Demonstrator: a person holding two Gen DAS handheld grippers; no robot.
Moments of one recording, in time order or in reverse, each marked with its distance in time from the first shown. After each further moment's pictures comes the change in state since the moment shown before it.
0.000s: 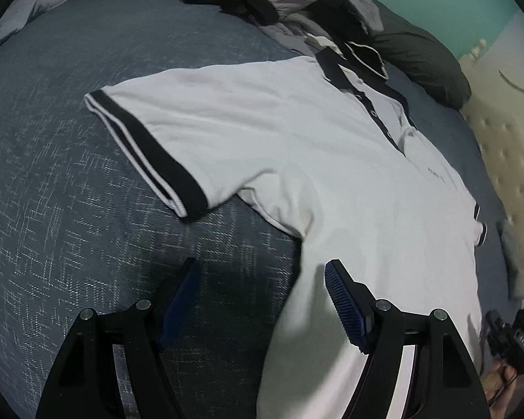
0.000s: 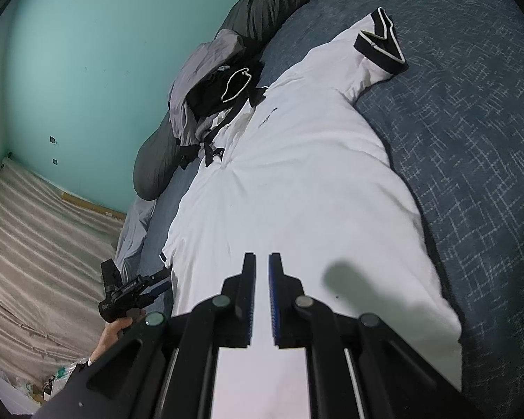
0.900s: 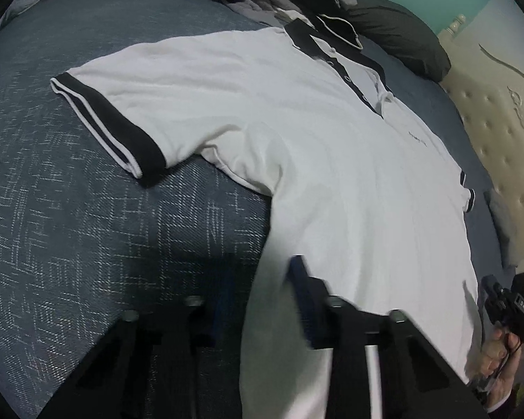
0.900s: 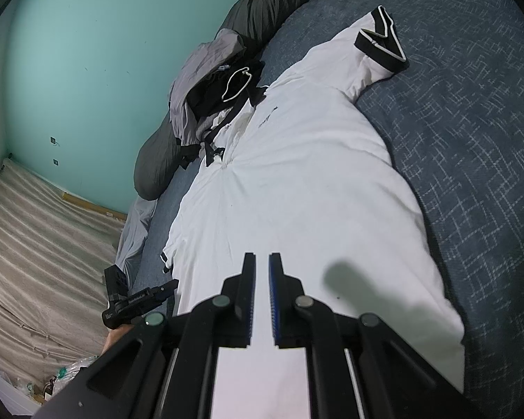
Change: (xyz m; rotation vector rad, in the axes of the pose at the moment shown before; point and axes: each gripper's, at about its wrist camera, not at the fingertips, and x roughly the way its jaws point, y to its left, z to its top) left arm 0.007 -0.006 -0.020 0.061 0.070 -0.077; right arm -0.002 0.000 -0.003 0.007 -0.001 0.004
